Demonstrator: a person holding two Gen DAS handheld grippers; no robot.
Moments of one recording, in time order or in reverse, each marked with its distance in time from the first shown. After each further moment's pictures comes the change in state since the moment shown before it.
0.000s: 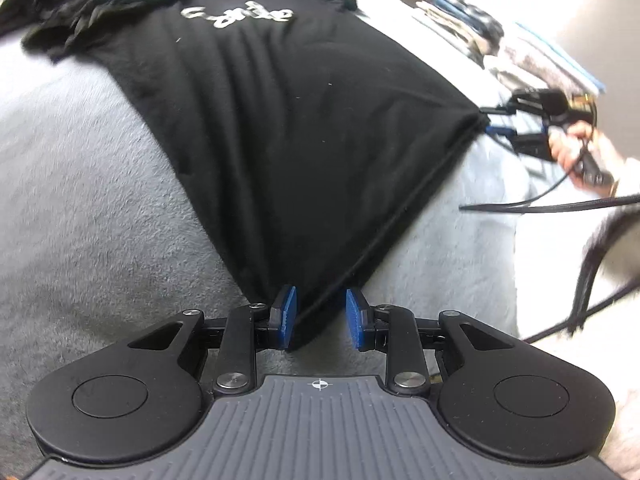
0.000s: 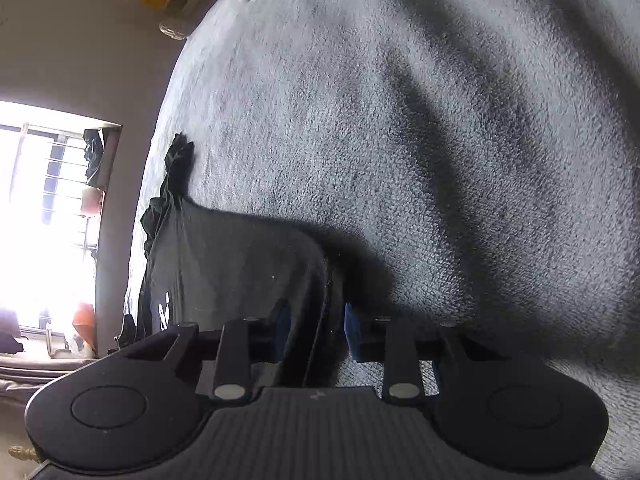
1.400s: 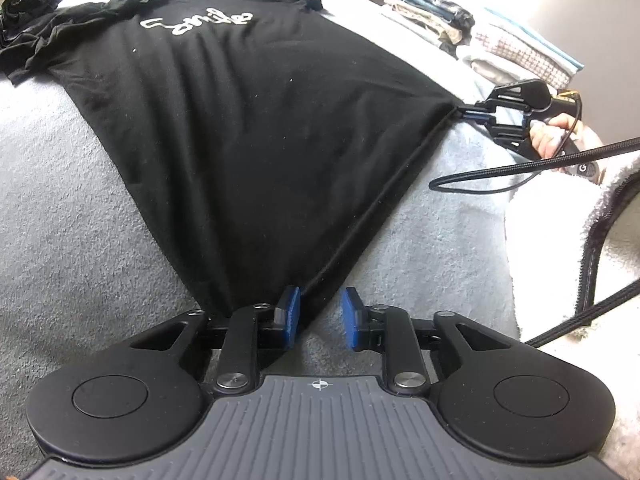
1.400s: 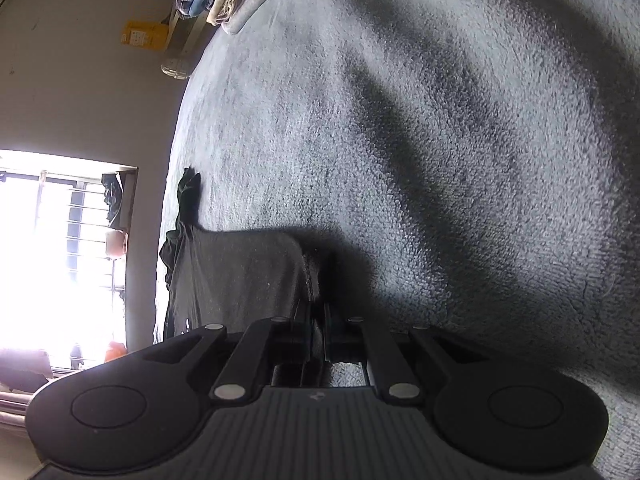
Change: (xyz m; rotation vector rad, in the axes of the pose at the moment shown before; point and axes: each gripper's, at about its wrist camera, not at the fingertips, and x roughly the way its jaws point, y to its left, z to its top) left arm 0.015 -0.012 0.000 0.058 -0.031 -0.057; right arm -0.002 -0.026 -0.017 0.122 -0.092 0.097
